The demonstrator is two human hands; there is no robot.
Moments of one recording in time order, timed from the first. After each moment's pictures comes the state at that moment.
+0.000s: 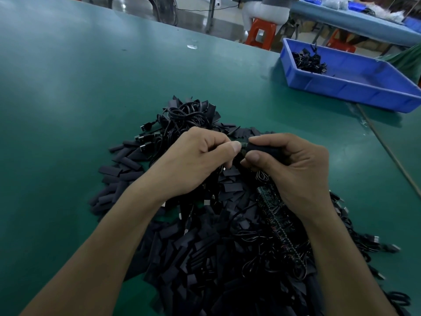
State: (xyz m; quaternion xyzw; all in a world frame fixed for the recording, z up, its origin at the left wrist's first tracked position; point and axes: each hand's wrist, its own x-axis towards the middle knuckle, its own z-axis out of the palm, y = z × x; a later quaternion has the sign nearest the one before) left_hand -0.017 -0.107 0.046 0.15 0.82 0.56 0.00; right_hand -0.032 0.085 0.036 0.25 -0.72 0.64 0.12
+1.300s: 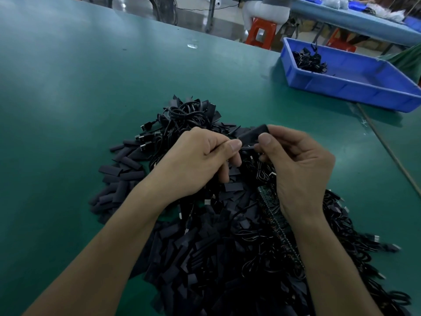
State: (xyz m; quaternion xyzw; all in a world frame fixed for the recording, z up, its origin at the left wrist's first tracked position) left_hand -0.018 -0.103 0.040 0.13 0.83 0.54 -0.01; right_hand -0.030 0.074 0.030 0.11 -0.68 0.70 0.20
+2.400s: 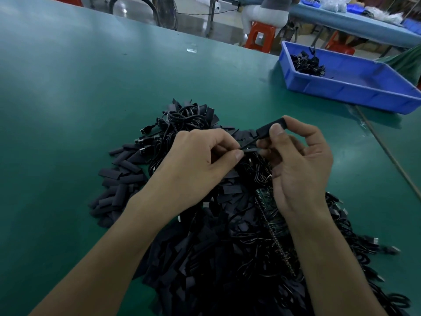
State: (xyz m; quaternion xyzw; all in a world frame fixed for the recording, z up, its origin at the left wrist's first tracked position) left_hand -0.010 -0.095 0.041 0.13 0.83 0.52 -0.12; right_hand -0.030 0.066 0.049 0.04 -0.58 0.80 0.14
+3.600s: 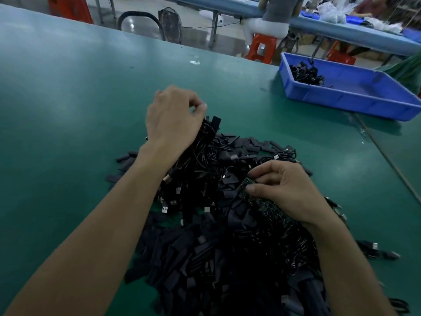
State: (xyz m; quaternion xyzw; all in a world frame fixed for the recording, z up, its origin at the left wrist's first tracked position) left_hand -0.084 -0.119 0.063 -0.08 0.91 0.30 -0.26; right_hand -0.036 0.118 0.034 0.10 -0.87 0.47 -0.11
